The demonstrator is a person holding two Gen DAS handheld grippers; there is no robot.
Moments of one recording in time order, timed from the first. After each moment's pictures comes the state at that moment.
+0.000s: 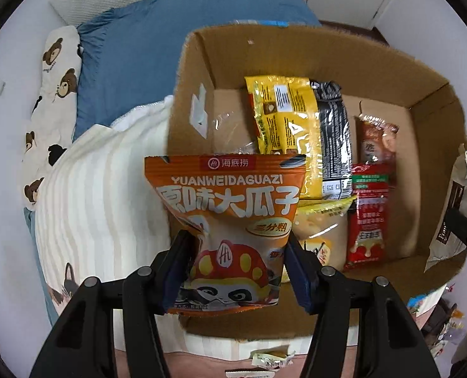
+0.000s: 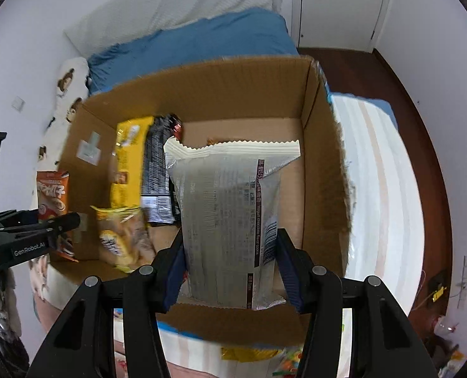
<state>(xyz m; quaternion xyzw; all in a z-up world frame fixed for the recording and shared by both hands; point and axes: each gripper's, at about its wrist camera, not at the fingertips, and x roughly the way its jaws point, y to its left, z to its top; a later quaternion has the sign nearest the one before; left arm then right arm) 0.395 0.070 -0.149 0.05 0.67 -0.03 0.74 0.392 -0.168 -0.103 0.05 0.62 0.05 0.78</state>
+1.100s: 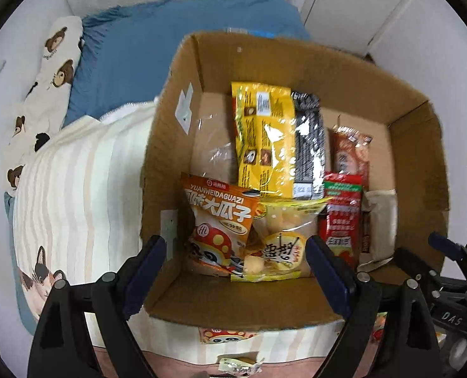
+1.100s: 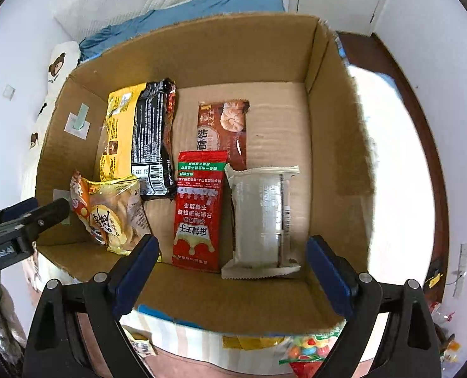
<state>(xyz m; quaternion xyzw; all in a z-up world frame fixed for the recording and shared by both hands) 0.364 0.066 -0.131 -0.02 0.62 -0.04 0.78 0.366 -0.153 -0.126 0.04 0.65 0.03 0.76</state>
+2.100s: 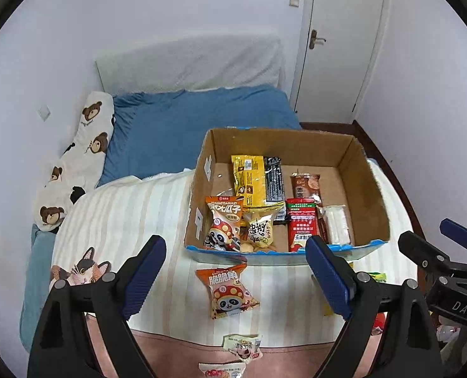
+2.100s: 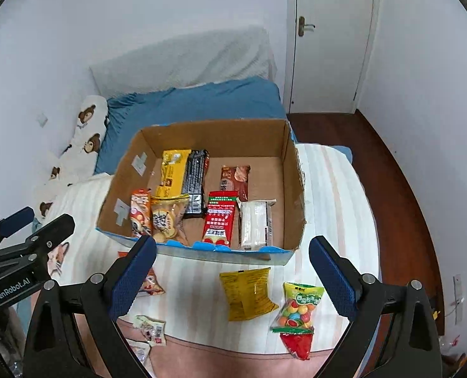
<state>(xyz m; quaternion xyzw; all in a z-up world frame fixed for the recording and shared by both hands) 0.219 0.066 -0.015 0.01 0.44 -0.03 0.90 0.219 -0.157 0.025 0.02 0.47 0.04 0.88</state>
